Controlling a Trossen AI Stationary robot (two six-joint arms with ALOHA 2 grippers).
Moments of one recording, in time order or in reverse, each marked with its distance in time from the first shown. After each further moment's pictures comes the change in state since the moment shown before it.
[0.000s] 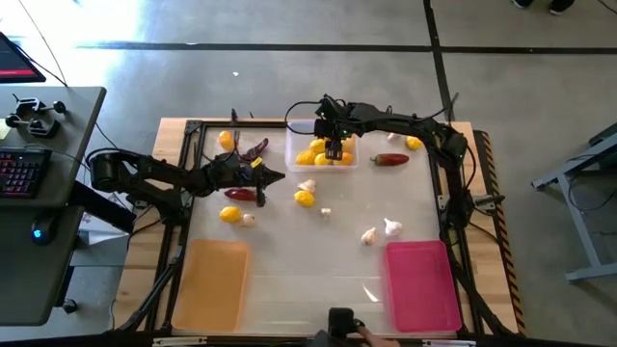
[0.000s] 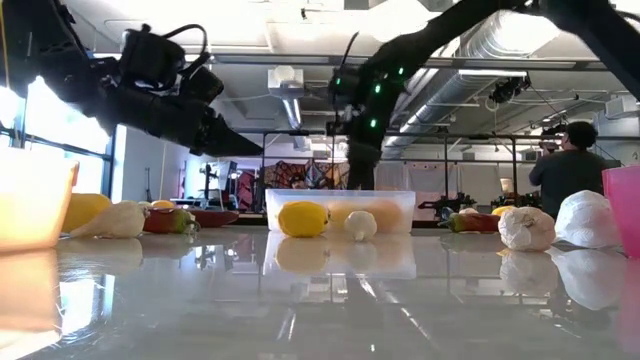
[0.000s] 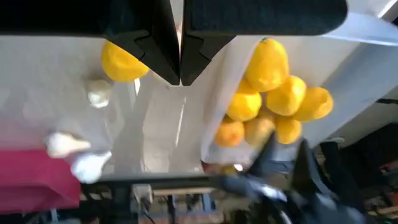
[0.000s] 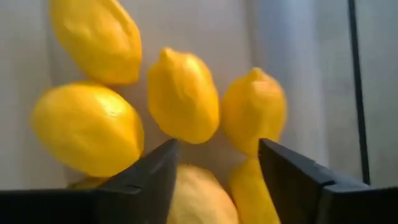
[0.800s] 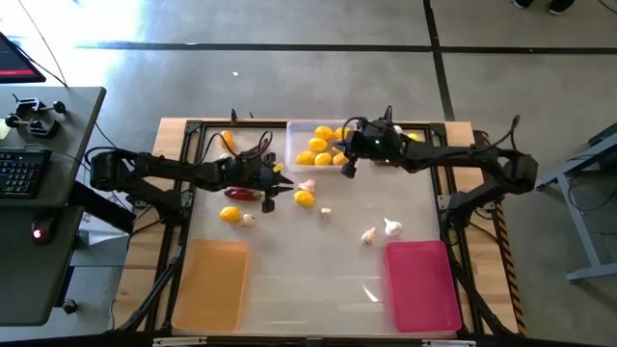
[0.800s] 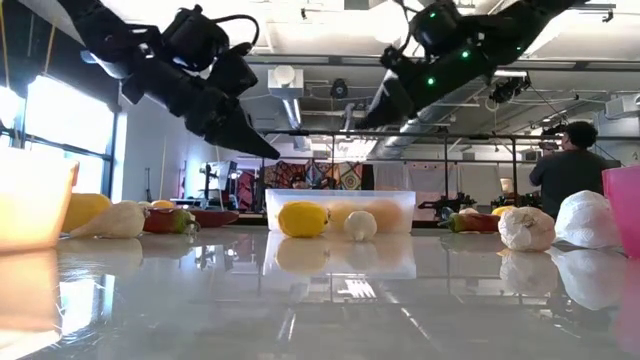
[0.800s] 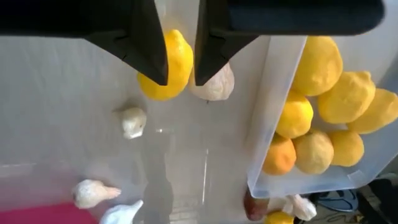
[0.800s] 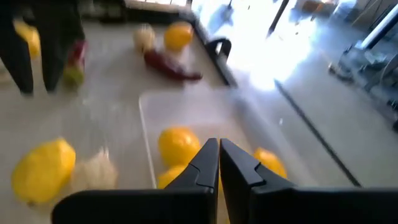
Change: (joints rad) left arm -0.096 0.000 0.272 -0.543 -0.021 0.079; right arm 0.109 -0.598 -0.808 0.892 -0.081 0.229
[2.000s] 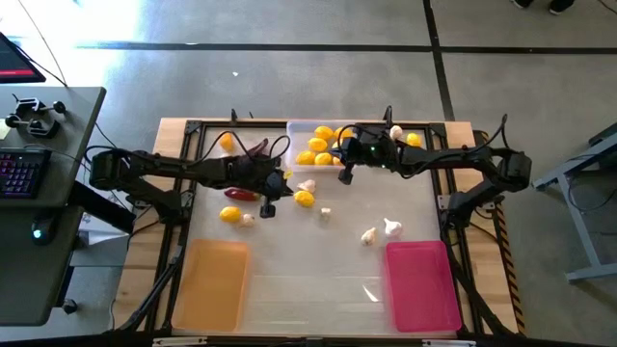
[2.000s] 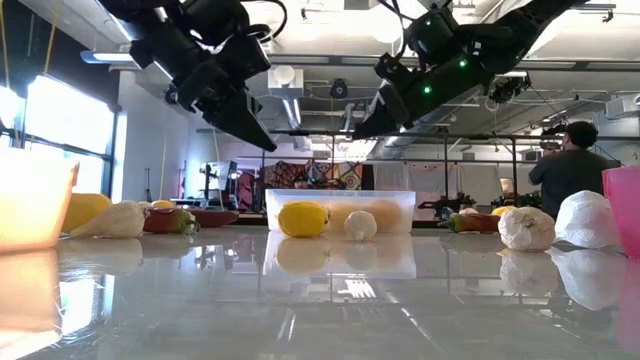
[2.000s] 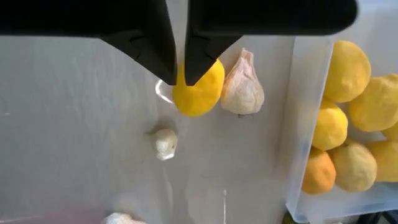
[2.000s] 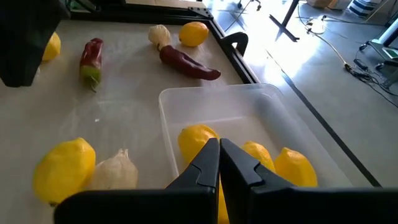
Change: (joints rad) left arm -0.085 0.000 0.207 -0.407 -0.045 0.015; right arm 0.040 0.052 -0.025 0.059 -0.010 0.045
